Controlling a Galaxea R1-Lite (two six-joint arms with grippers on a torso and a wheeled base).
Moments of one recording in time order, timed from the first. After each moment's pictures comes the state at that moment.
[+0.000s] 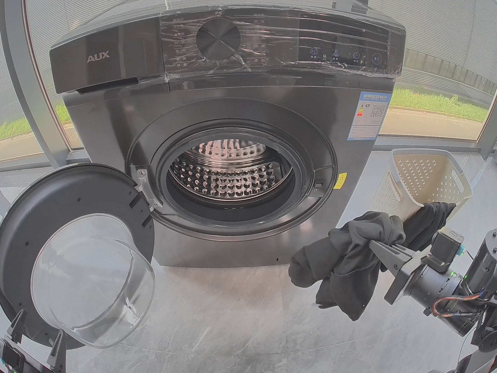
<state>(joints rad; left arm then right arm) -0.01 0.02 -0.02 0.00 0.00 -0.01 0.78 1.45 -0.17 -1.22 -0.31 0.23</state>
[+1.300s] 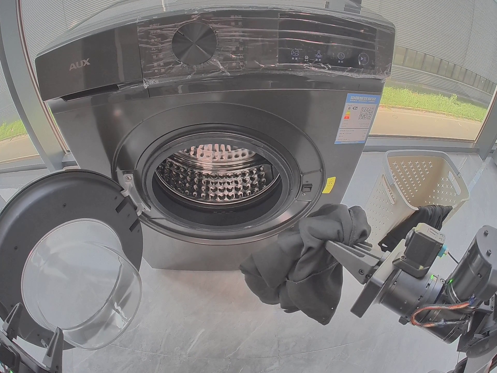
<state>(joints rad) 0.00 0.02 -0.04 -0.04 -0.05 0.01 0.94 1.54 -0.30 -1.27 -0.25 0.23</state>
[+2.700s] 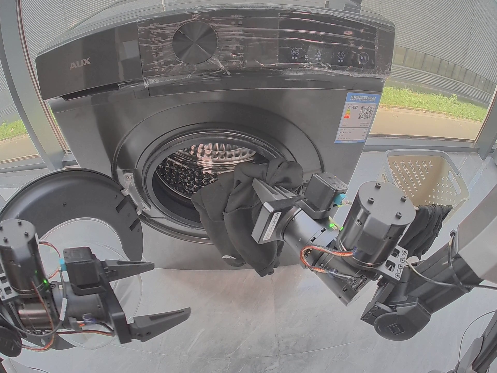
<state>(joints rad) -0.48 1.23 -0.29 -0.61 -0.39 0.02 0.90 1.96 -0.81 -1.31 -0.35 0.22</state>
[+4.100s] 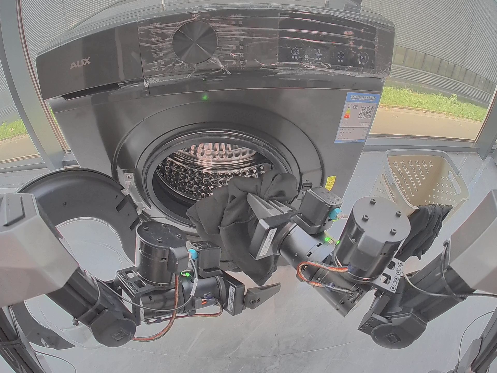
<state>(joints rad) -0.69 1.93 -0.55 -0.99 -0.23 -0.18 0.92 1.98 -0.77 -1.35 -0.33 0.22</state>
